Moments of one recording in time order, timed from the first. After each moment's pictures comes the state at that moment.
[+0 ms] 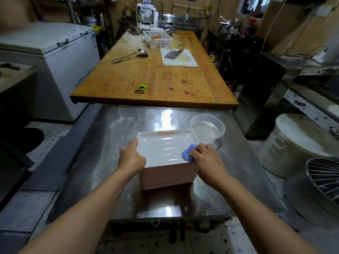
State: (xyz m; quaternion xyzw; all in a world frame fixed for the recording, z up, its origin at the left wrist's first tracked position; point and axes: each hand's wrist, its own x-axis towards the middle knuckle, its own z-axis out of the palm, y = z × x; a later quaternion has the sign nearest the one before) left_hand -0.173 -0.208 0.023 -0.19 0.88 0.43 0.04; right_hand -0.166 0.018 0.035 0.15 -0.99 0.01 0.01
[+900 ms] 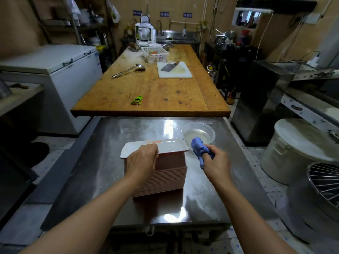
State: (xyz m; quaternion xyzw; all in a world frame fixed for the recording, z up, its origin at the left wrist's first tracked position) left_hand -0.156 -0.140 0.051 0.09 0.97 0.17 -0.18; right_hand -0.150 0.065 0.060 -0.10 -0.86 0.49 0.14
